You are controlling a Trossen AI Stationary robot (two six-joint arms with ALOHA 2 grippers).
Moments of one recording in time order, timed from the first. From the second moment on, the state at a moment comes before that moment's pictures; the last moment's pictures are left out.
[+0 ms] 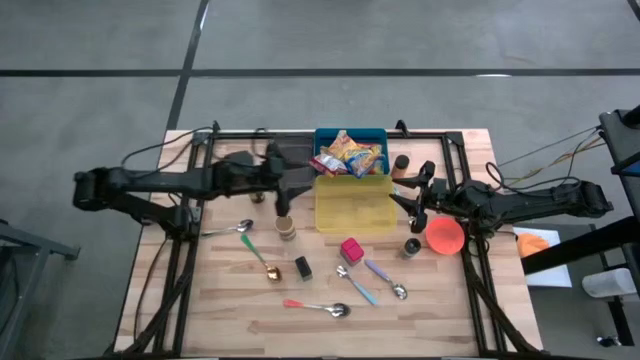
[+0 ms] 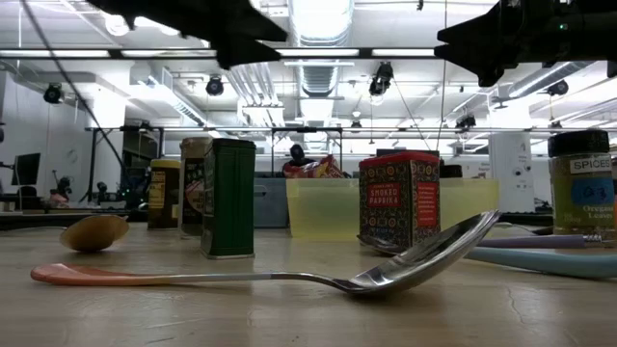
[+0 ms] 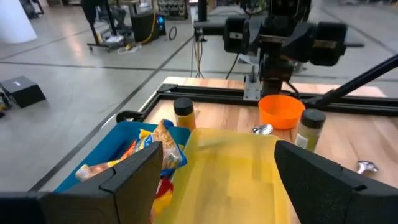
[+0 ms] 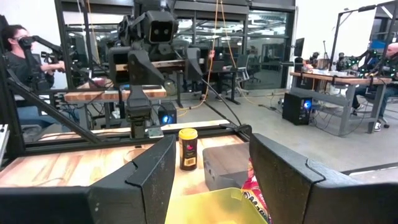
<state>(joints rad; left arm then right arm) 0.15 1.17 0.78 0.15 -0.09 0.04 0.01 0.63 0.22 0.53 0.26 0.00</state>
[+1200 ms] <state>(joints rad) 0.14 0.17 0.12 0.06 -0.09 -0.12 0.01 0.63 0.22 0.53 0.26 0.00</state>
